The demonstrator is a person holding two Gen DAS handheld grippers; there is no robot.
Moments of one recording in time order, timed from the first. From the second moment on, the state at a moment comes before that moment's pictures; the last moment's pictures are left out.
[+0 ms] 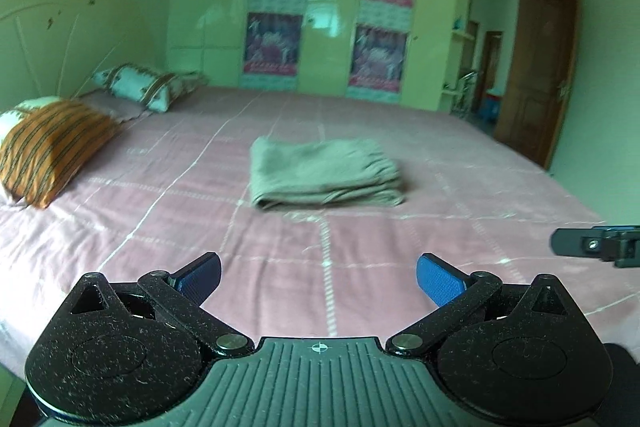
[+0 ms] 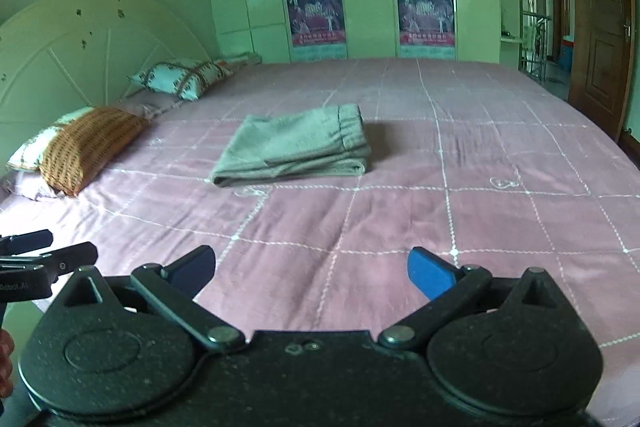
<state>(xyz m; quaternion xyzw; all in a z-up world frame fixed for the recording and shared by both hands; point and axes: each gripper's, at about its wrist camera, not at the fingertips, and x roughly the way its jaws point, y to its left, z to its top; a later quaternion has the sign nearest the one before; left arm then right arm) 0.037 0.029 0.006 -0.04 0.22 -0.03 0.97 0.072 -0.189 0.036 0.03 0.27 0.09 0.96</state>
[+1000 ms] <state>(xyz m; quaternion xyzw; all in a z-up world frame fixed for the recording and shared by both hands) -0.005 0.007 0.061 -0.05 0.16 -0.04 0.98 0.023 -0.176 0.084 0.01 0.20 0.09 0.98</state>
